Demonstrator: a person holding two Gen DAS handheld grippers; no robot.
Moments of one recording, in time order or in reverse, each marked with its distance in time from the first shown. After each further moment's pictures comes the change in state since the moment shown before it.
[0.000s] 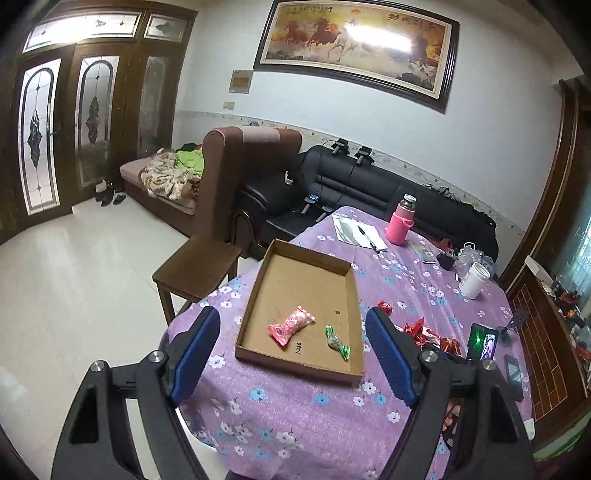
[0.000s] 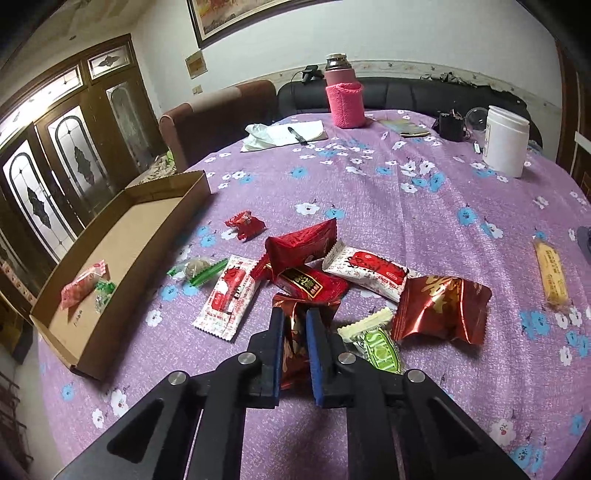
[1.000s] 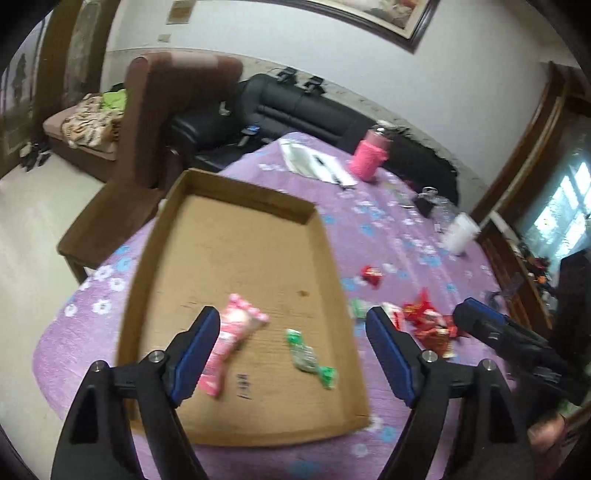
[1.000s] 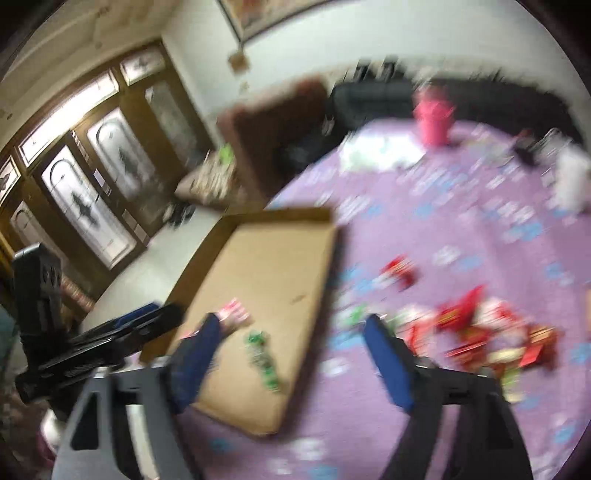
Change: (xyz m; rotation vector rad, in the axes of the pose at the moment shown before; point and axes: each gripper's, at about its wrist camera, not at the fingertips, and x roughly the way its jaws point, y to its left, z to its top) left arm 0.216 -0.019 -0.007 0.040 0.264 -0.272; right arm -0.044 0.094 0.059 0.002 -0.010 0.163
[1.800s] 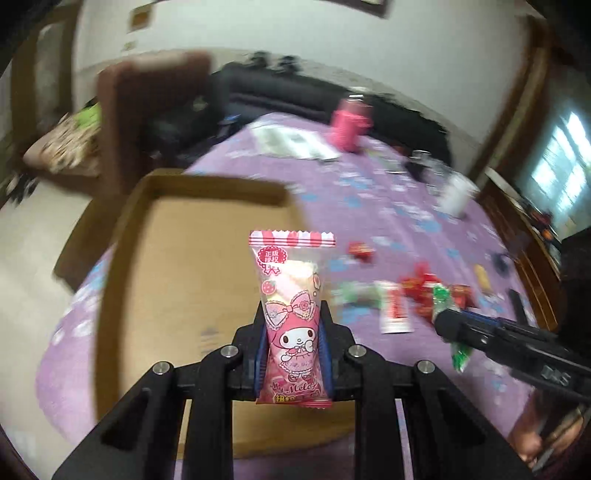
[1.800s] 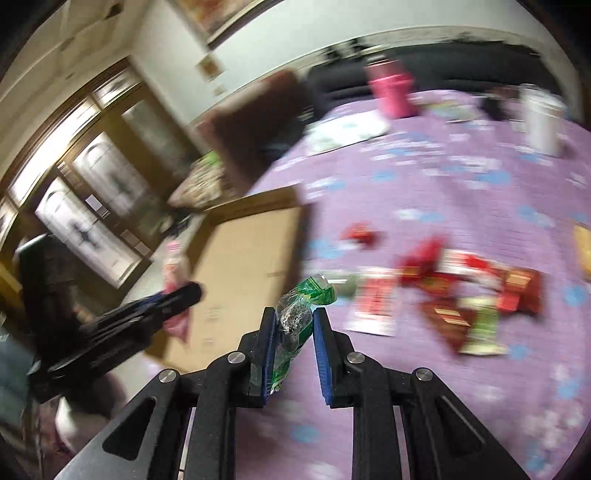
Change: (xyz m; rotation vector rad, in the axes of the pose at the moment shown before) left arm 0.032 -0.009 0.003 0.113 0.094 0.061; right arm 0.010 -0.011 -0.011 0.144 0.101 0.104
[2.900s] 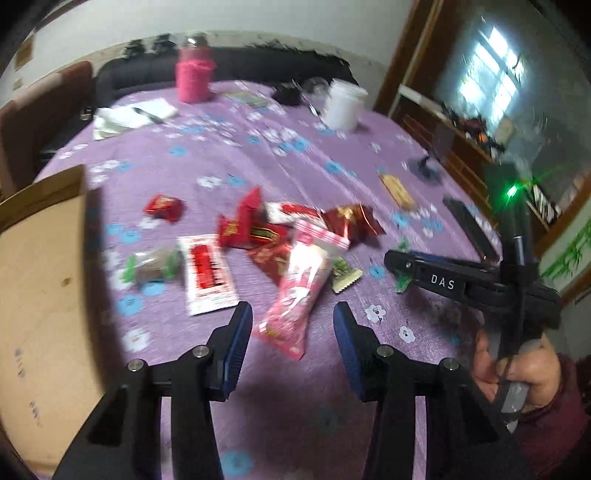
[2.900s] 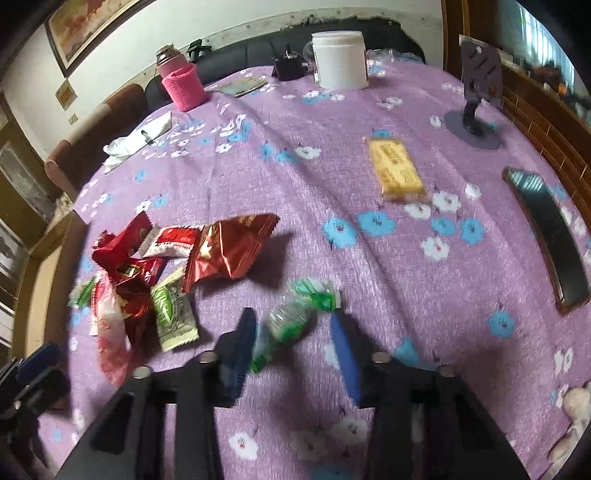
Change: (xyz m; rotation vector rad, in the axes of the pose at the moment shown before) left arm 0.082 -0.190 -0.049 0.357 0.151 -0.256; right arm -0.037 -0.174 -0.045 0.267 -0.023 -0.565
